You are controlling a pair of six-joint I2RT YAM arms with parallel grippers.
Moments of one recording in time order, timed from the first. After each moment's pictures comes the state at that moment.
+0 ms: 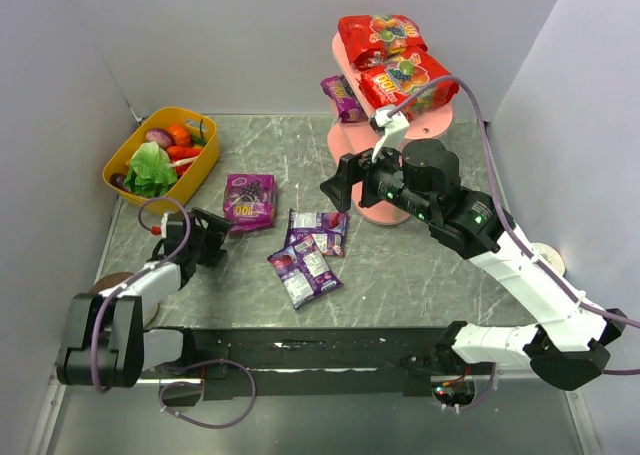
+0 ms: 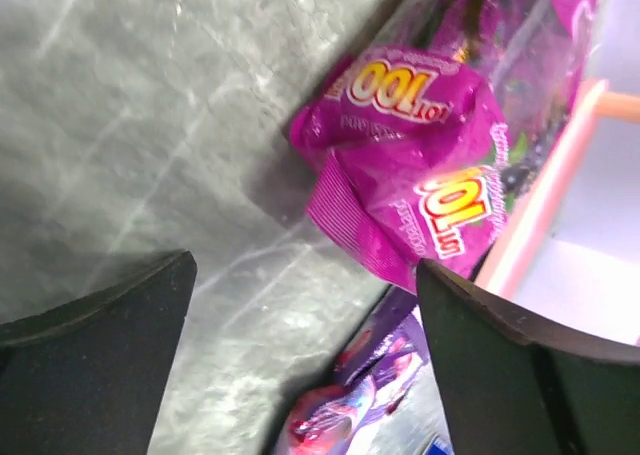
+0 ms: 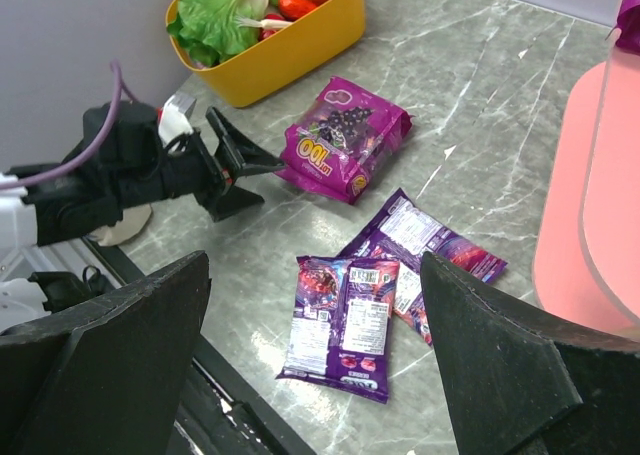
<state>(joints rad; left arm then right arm) -0.05 1.23 0.40 0.13 0.10 -1.19 0.82 1.16 1.48 -0.59 0.07 0.28</state>
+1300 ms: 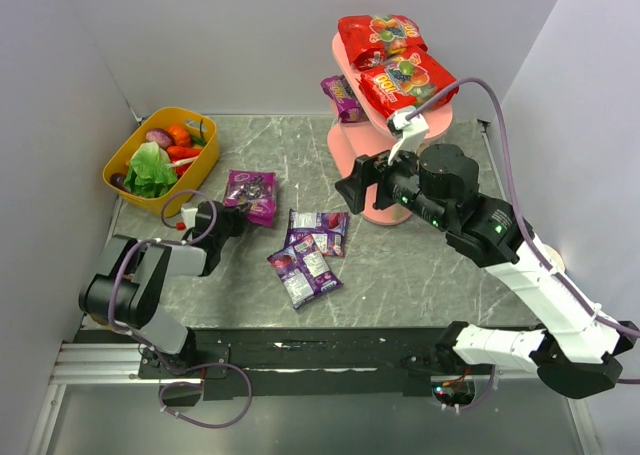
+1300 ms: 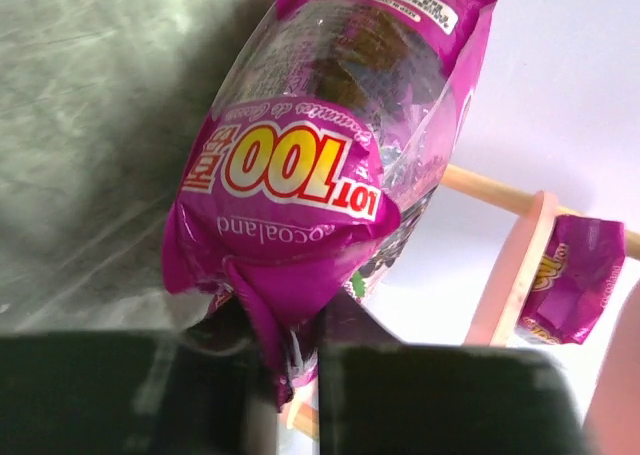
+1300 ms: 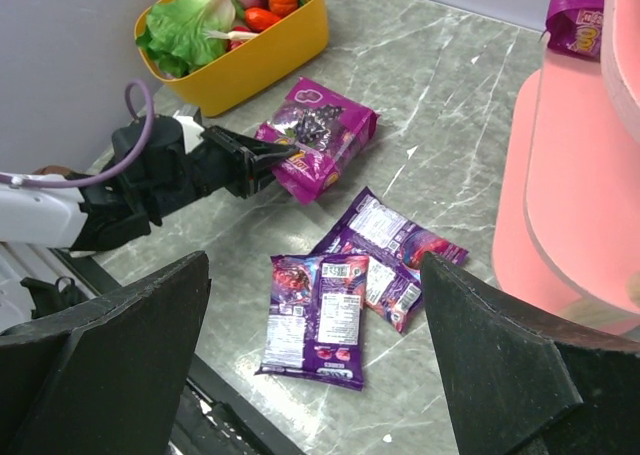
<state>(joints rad) -0.25 1.57 0.45 0.64 -0.12 -1.67 0.82 1.10 1.49 -0.65 0.14 0.26</state>
